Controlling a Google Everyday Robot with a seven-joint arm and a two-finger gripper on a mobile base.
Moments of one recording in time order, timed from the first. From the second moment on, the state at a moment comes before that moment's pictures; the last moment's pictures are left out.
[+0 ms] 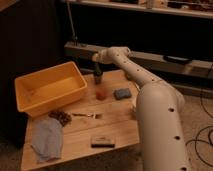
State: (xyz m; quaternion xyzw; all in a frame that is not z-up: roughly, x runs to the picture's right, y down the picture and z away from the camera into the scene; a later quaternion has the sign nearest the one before) arm -0.052 -0.213 0.956 -0.15 -0.23 0.71 0.65
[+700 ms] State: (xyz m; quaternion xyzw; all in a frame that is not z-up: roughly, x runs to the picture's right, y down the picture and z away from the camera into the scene) arm -0.061 -0.251 0.956 -0.15 -0.28 0.70 0.64
